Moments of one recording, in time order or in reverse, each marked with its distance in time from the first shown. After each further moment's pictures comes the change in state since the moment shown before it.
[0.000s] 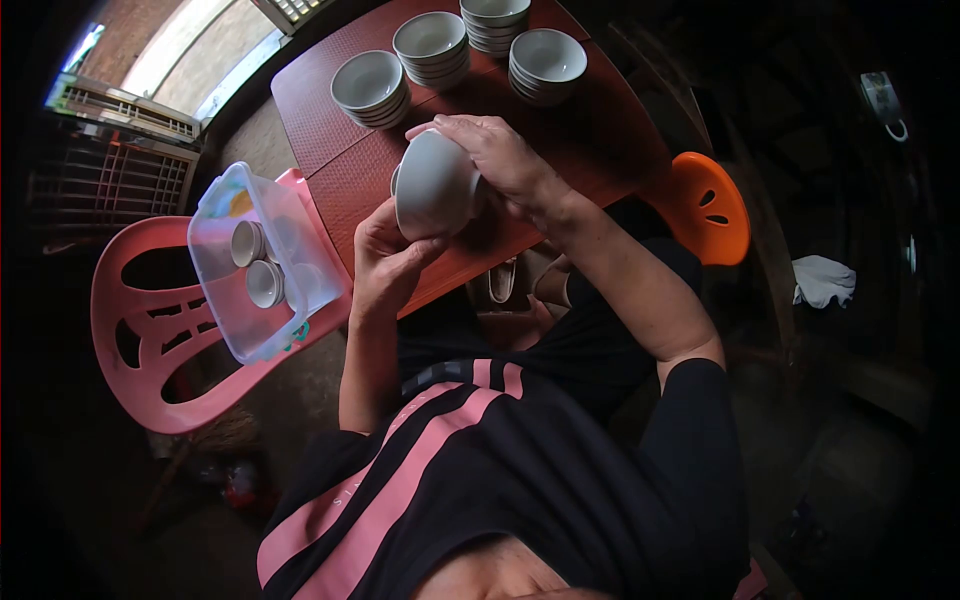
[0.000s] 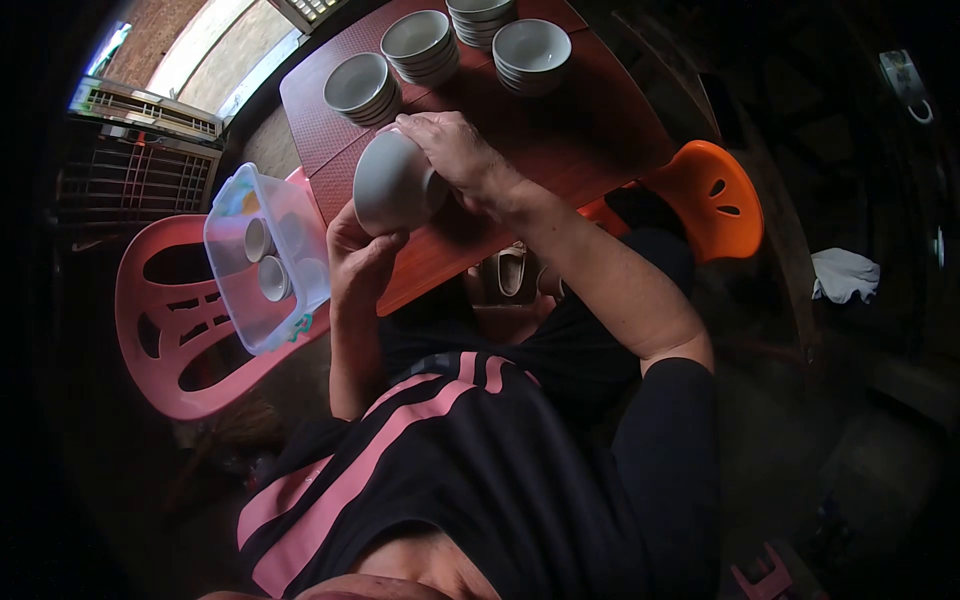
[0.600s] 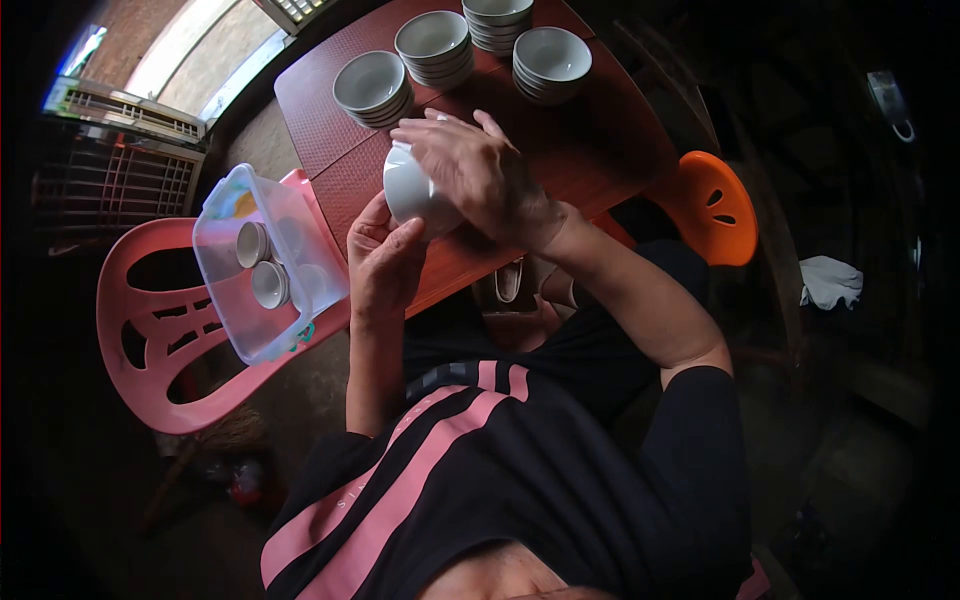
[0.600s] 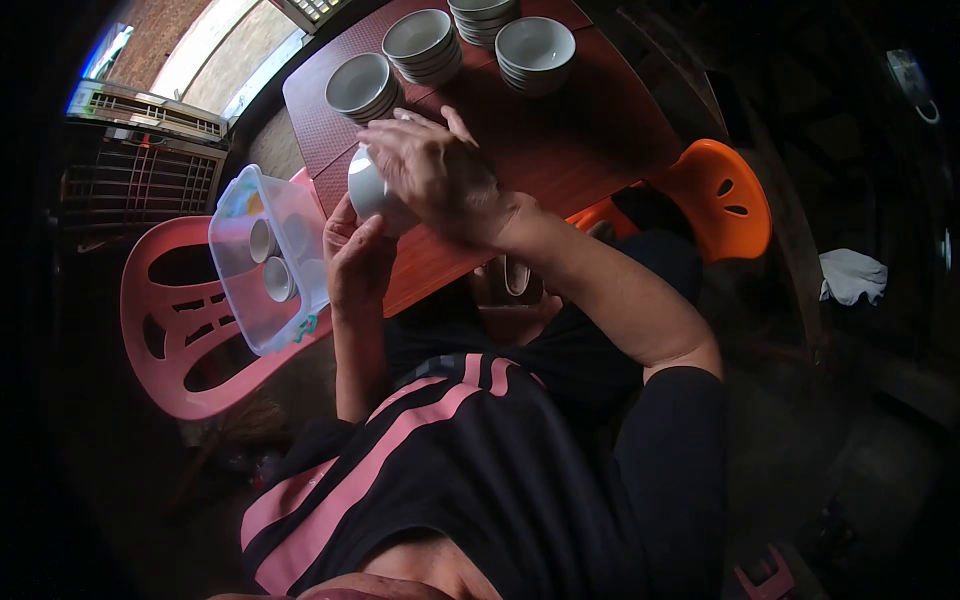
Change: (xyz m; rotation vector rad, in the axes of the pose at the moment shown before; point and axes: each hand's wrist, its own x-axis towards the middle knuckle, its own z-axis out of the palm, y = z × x) left_hand 0.003 -0.001 0.000 -0.305 0.097 0.003; right_hand -0.017 -0.004 0.017 -1.065 0.171 -0.675
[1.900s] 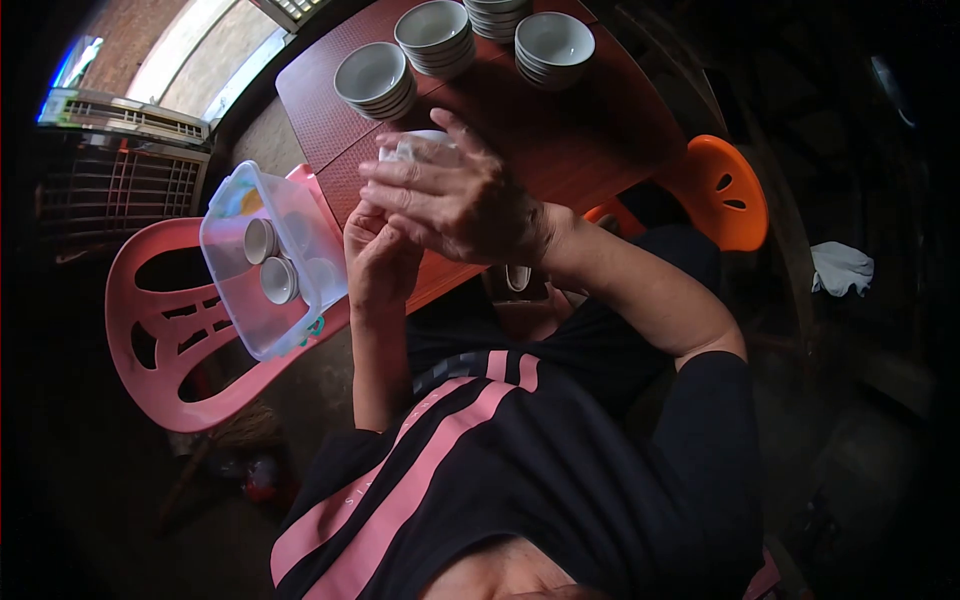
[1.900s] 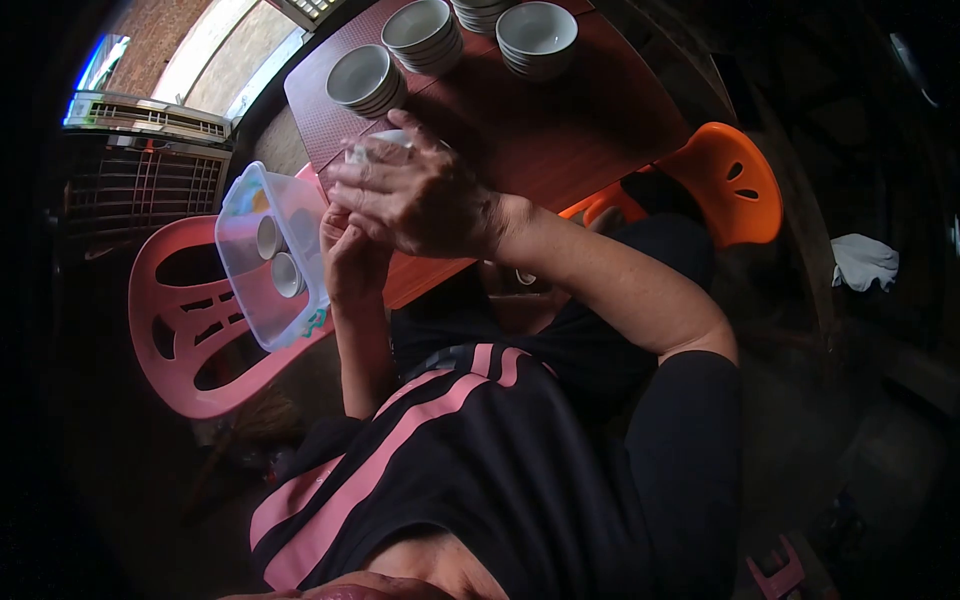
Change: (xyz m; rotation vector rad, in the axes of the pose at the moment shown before) left_hand -0.005 0.007 -0.016 -0.018 -0.078 -0.020; right_hand -0.010 -0.019 0.014 -0.136 0.107 -0.401
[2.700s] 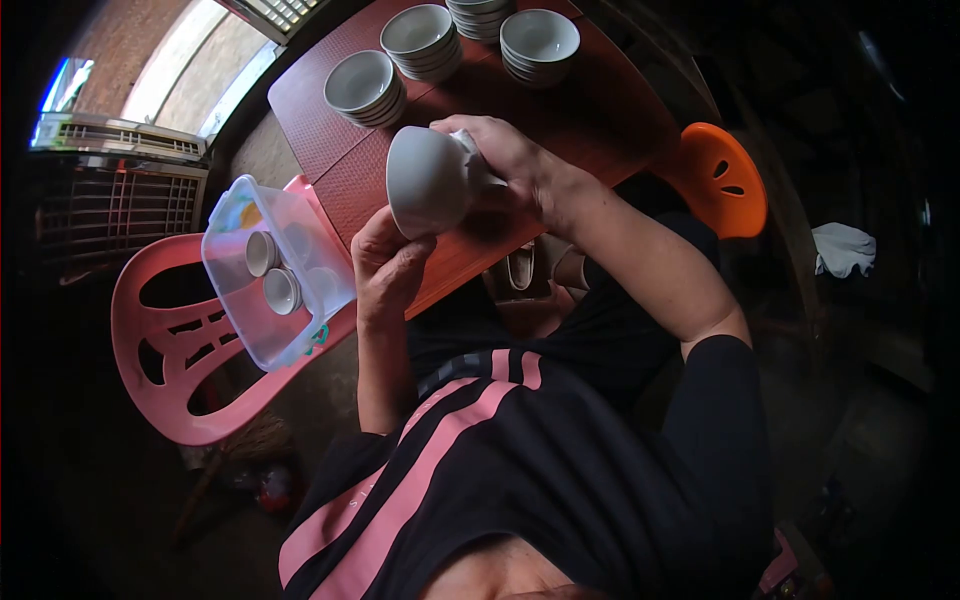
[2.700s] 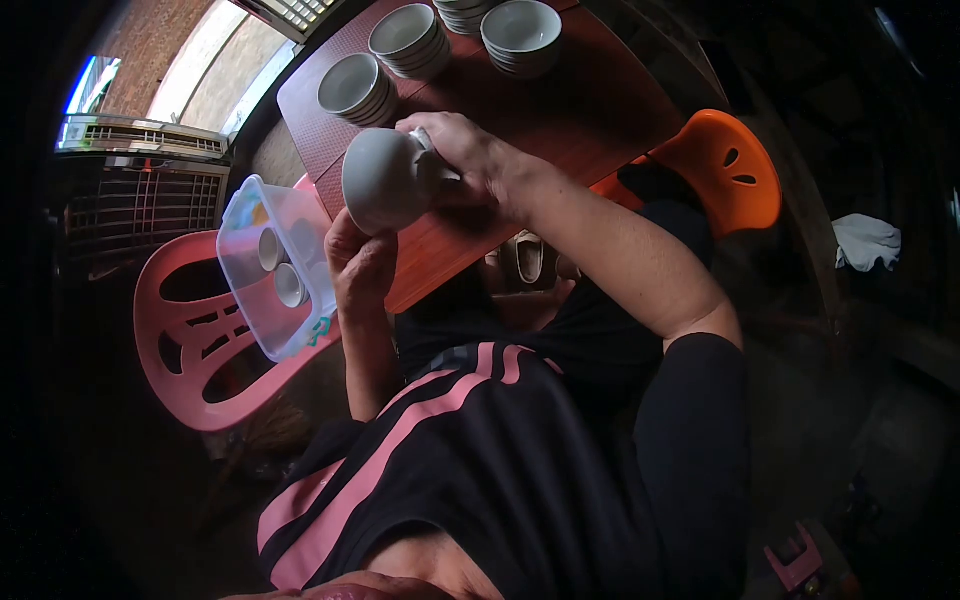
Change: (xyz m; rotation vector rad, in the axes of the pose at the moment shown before) left_hand -0.005 -0.007 0.010 0.238 -0.042 0.092; right_hand 0.002 0.045 -0.006 1.498 -0.061 1.412
